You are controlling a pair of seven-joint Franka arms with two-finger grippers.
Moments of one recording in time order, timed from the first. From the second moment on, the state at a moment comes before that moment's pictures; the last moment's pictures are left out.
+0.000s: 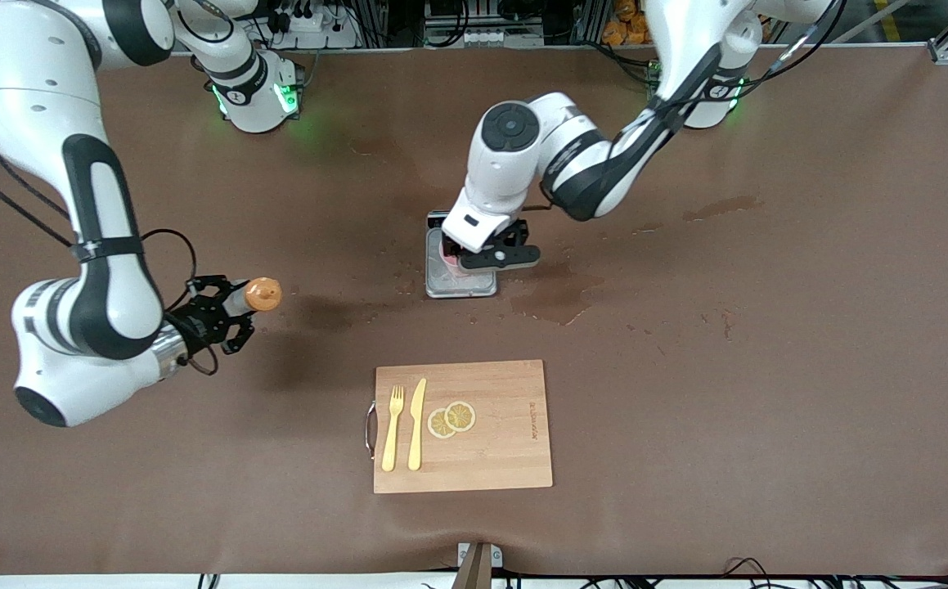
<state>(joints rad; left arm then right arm) -0.39 0.44 -0.45 -1.68 0.21 2.23 -1.10 0.07 0.76 0.02 -1.23 0.37 1.27 1.40</state>
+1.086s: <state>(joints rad) 0.26 0.21 -0.45 -1.41 0.06 1.60 -0.30 0.41 0.76 0.02 -1.21 0.23 1.31 1.85</state>
